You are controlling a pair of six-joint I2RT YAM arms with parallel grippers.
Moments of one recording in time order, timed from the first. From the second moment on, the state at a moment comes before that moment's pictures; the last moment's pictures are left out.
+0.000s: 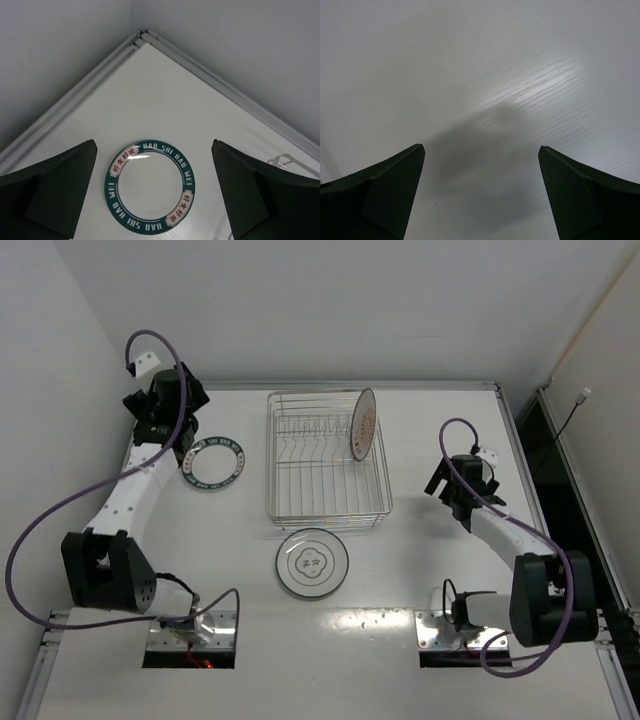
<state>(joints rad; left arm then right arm) -0.09 1.38 1.26 -0.20 -0.63 -0.42 0.06 1.25 0.55 -0.05 0.36 0.47</state>
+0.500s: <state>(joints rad) -0.20 1.86 1.43 -0.31 -0.40 -0.39 0.03 1.34 0.55 0.02 0.19 0.47</state>
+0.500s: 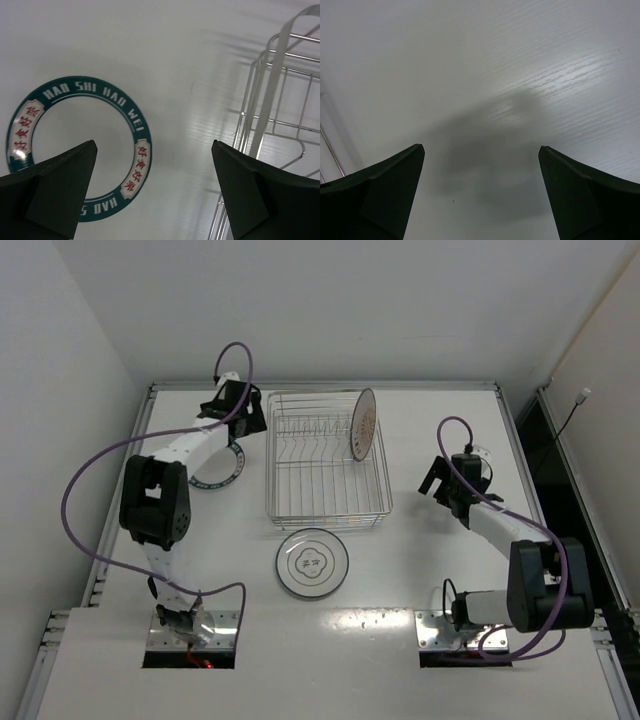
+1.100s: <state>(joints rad) -0.21 2.07 1.48 -0.46 -0.41 -0.35 0.03 1.36 0.55 0.02 0.16 0.46</state>
